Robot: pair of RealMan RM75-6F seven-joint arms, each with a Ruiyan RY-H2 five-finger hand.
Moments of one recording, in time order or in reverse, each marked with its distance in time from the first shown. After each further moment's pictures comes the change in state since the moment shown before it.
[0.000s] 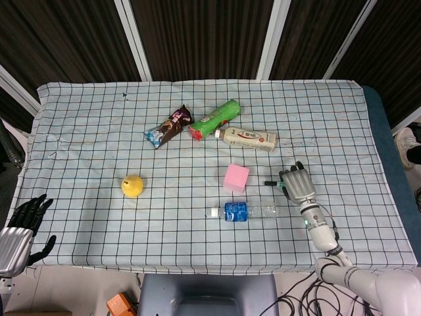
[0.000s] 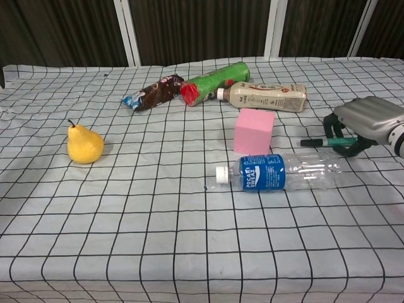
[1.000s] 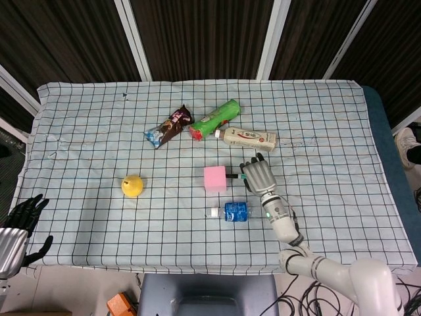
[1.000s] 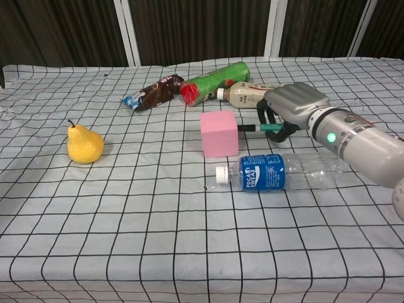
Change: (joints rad) left arm 0.007 0.014 0.004 0.014 0.012 0.020 -0.057; right arm 0.175 -0.142 0.140 -0.081 0.090 -0.032 -0.205
